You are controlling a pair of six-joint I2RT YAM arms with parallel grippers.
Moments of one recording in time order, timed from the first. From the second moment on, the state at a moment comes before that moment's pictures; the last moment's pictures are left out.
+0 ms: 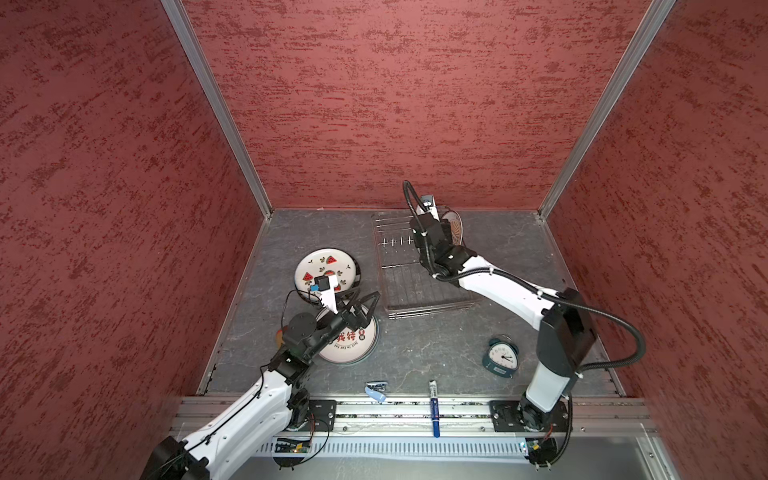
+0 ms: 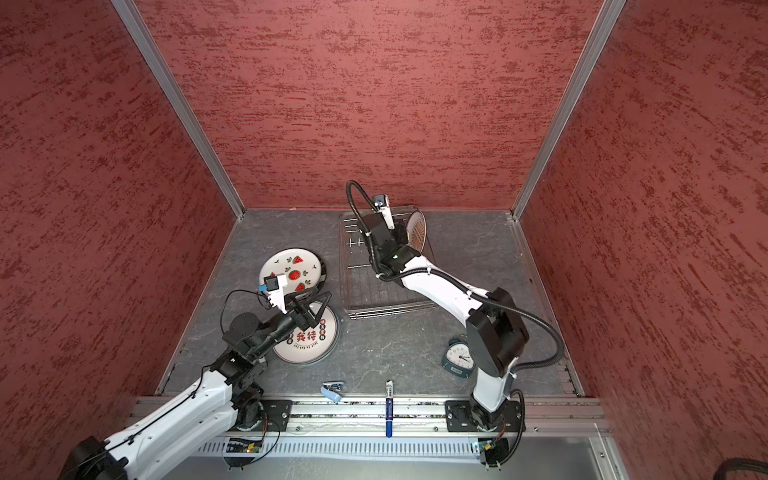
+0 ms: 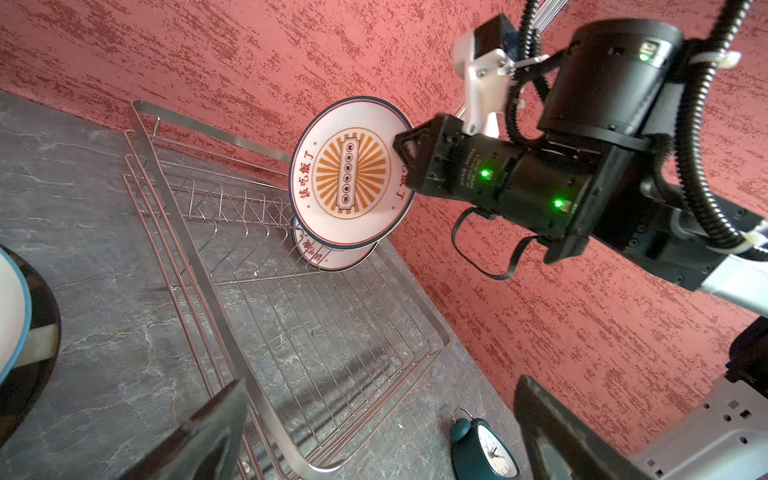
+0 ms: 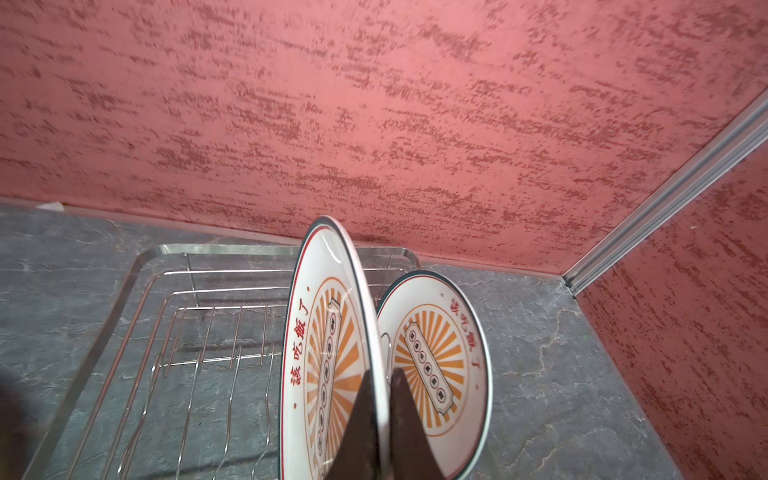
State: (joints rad) left arm -0.51 0.67 0.18 0.54 0.23 -0.70; right arm 0.72 1.73 1.43 -0.10 0.81 0.10
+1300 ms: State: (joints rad) left arm -0.65 0.80 0.30 0.43 0.34 -0.67; right arm 0.69 0.84 0.30 0.68 -0.14 0.60
